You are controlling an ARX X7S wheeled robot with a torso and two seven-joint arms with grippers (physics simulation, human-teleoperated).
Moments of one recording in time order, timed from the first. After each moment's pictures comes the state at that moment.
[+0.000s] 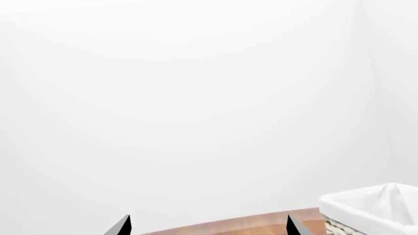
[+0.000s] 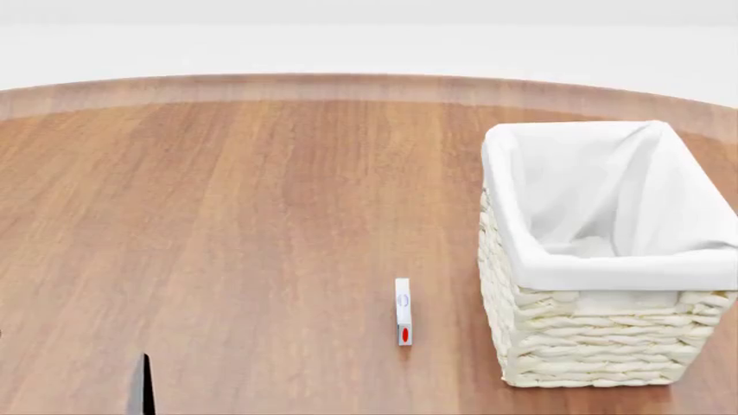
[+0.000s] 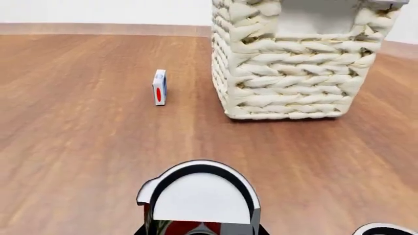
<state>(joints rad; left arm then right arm) 0.14 -0.37 0.35 0.61 -0.01 0.04 -0.38 -0.26 0.27 -0.35 0.10 0.22 -0.24 0.37</state>
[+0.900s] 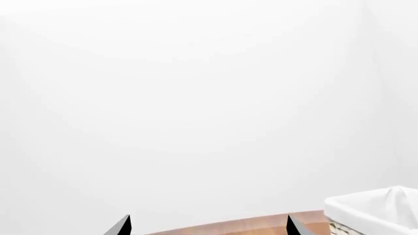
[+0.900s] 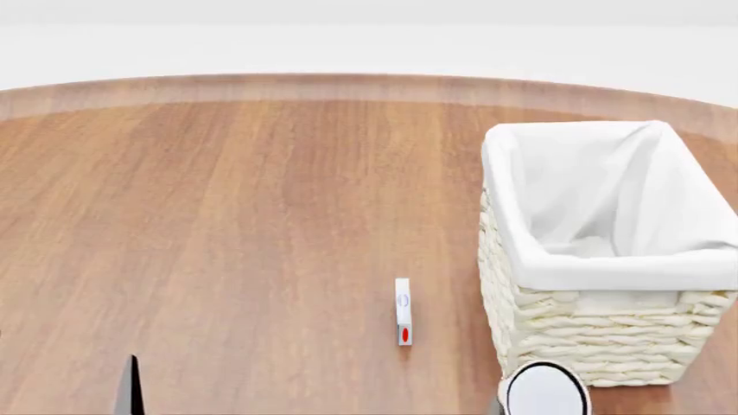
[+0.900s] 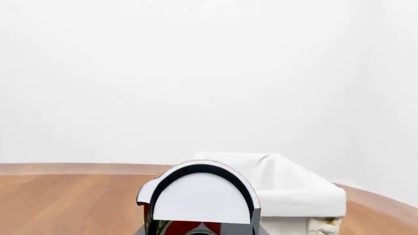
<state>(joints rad) 0.15 -0.39 0.34 0.61 -0.02 0.06 -0.40 -0.18 0.39 -0.28 -0.47 0.14 -0.03 0.50</state>
